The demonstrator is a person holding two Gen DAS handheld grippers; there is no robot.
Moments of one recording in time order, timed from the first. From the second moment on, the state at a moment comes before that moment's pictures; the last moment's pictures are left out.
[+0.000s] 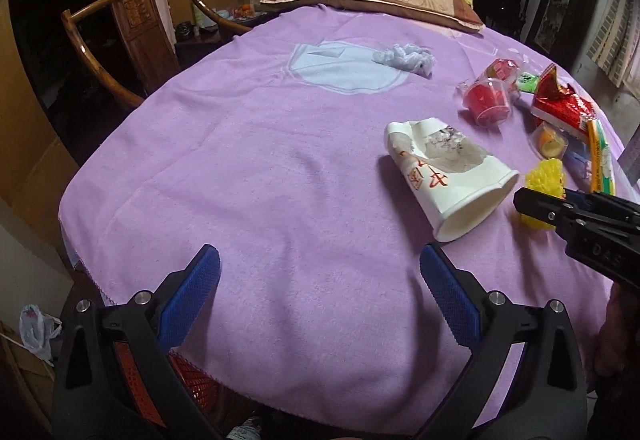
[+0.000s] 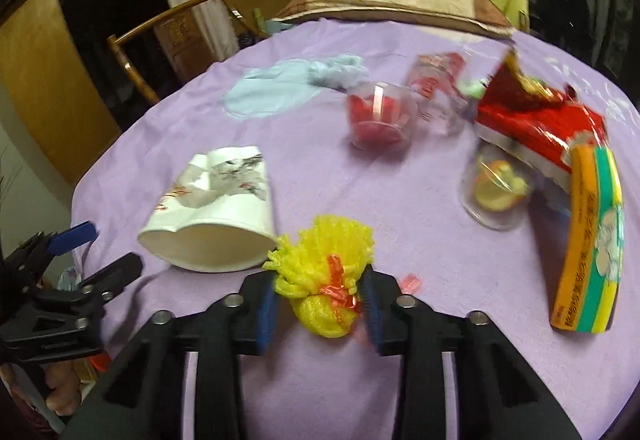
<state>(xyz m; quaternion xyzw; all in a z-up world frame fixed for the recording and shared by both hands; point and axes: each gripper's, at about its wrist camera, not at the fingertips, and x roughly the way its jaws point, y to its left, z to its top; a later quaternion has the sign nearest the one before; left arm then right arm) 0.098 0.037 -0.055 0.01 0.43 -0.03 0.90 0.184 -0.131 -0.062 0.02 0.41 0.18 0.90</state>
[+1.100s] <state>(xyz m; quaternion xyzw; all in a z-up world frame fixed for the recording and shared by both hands) 0.173 -0.035 -0.072 -0.01 0.48 -0.05 0.87 0.167 -0.226 -0.055 0.16 0.36 0.16 0.91</state>
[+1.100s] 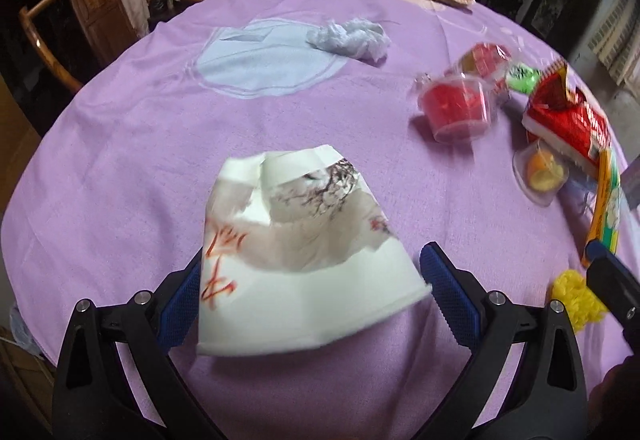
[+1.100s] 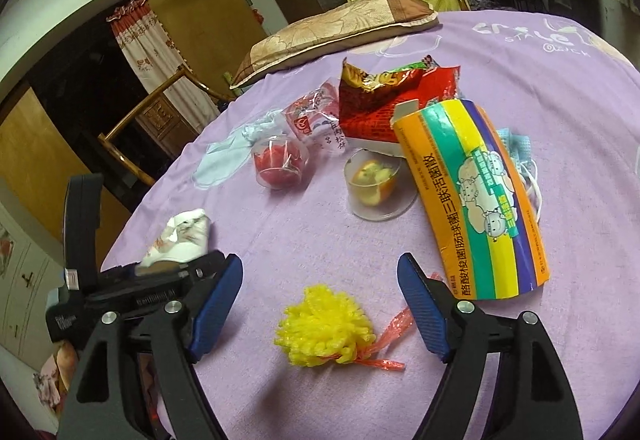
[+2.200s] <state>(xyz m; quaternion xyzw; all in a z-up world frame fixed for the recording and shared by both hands) 0.142 -0.005 -0.035 -0.05 0.39 -0.07 0.92 0.145 -0.201 -0.062 0.04 0.40 0.17 0.90</state>
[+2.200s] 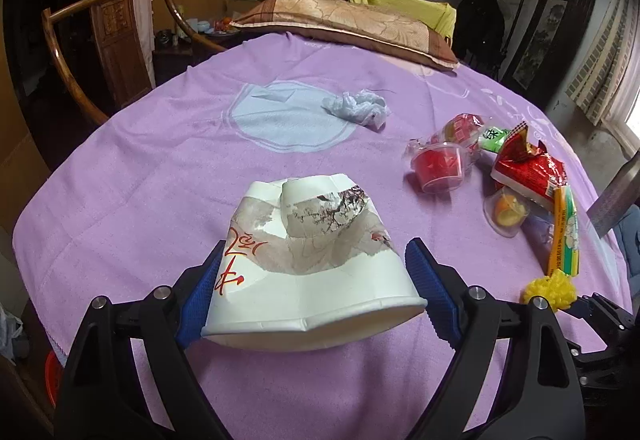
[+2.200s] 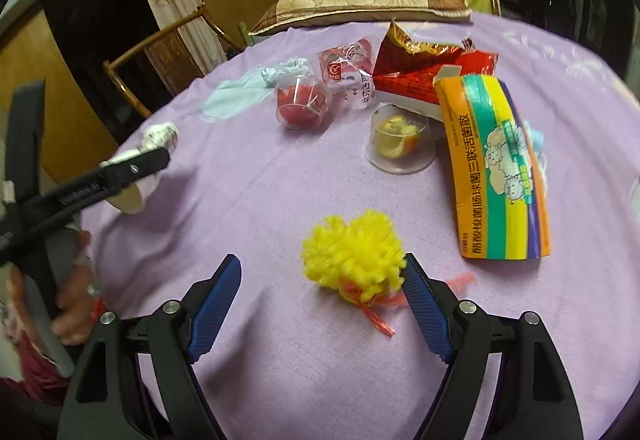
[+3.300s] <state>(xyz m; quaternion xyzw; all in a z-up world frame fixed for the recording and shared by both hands) -0.023 0.243 -0.067 -0.18 0.42 0.17 0.87 0.100 -0.043 -0.018 -0.03 0.33 0.34 0.88</state>
